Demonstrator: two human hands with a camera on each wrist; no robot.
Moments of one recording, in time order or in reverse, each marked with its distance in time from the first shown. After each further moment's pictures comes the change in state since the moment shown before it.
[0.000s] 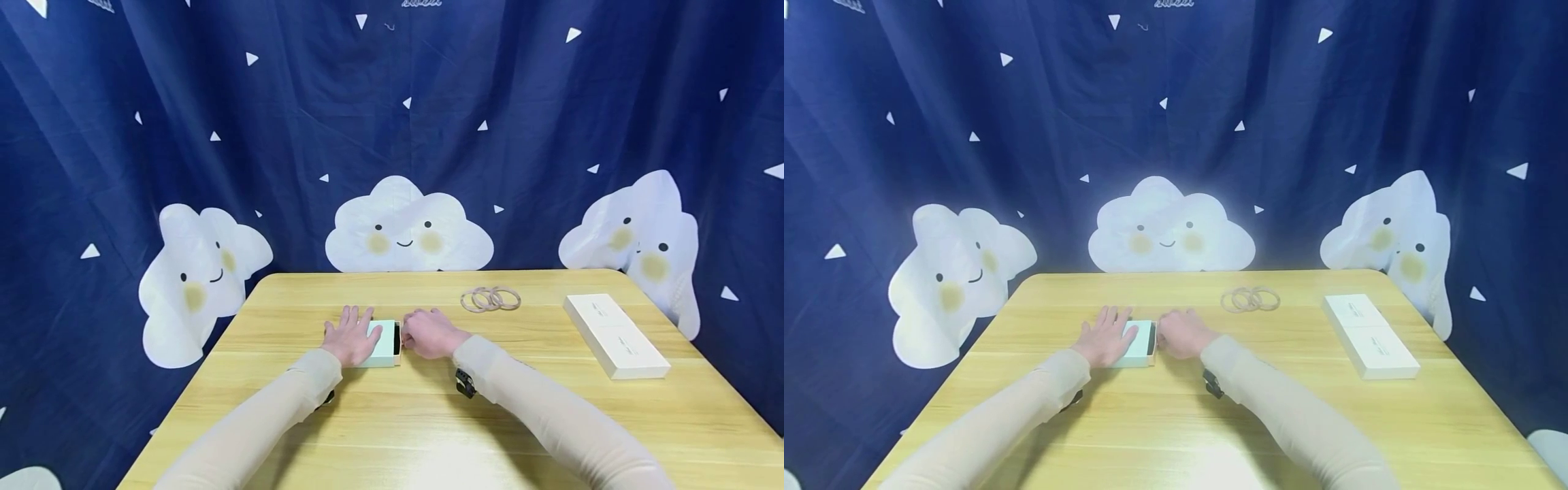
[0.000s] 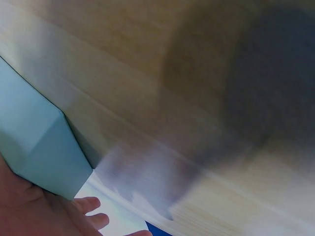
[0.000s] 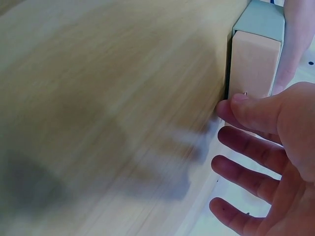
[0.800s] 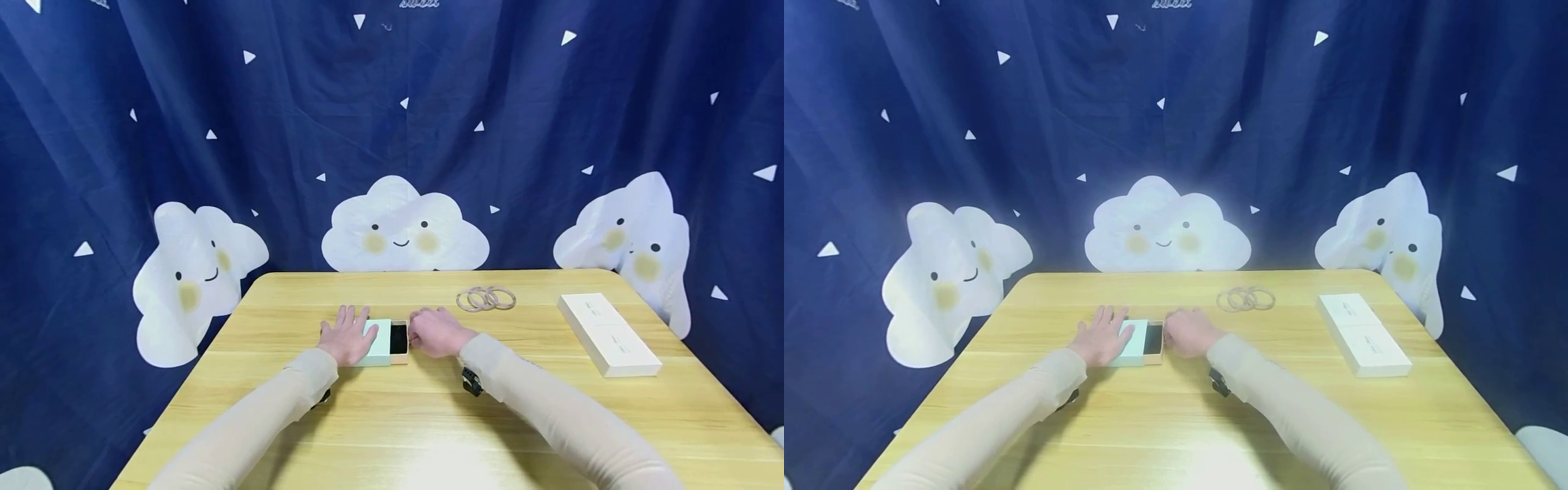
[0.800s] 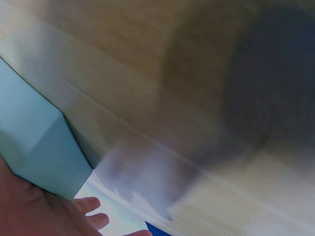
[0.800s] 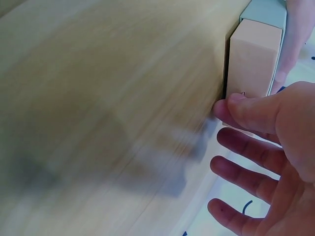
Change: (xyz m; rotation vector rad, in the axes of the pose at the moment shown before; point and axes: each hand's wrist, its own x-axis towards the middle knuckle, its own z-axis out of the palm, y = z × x) left_hand -0.001 -0.002 -0.001 -0.021 -0.023 0.012; right_hand -0.013 0.013 -0.002 0.008 0.025 0.008
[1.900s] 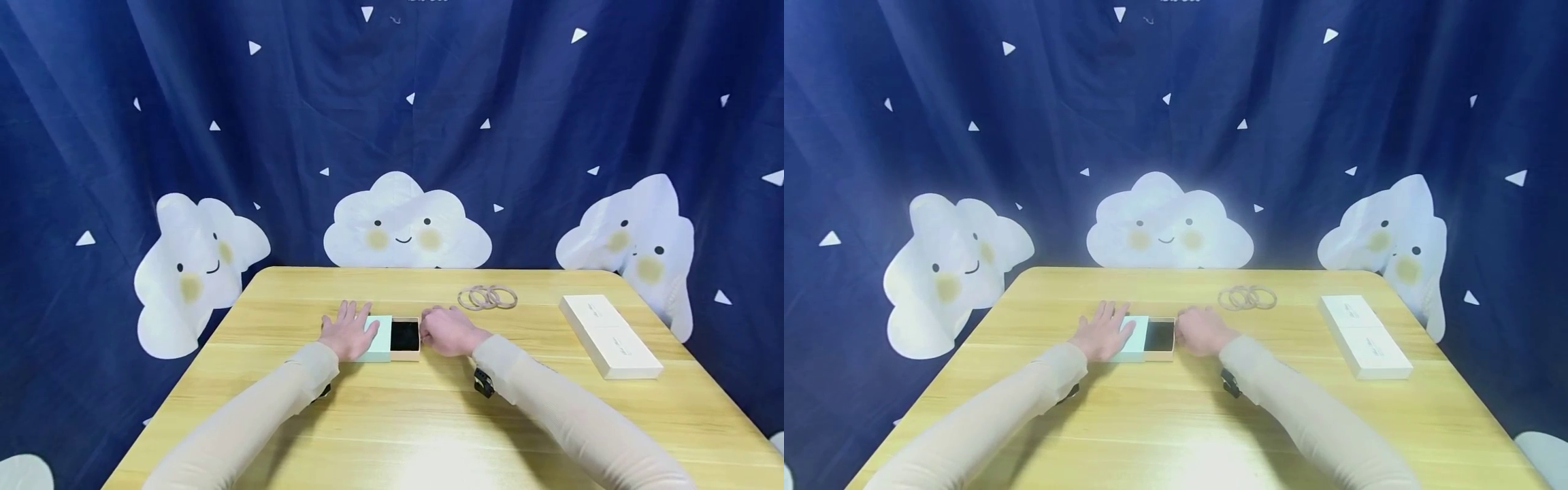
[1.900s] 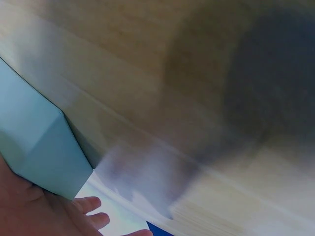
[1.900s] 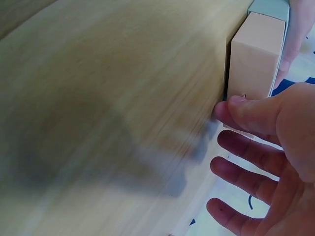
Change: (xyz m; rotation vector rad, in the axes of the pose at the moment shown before) left_hand 0.000 -0.001 -0.003 0.009 -0.022 0.003; right_hand -0.016 0.012 -0.002 0.004 0.029 -0.021
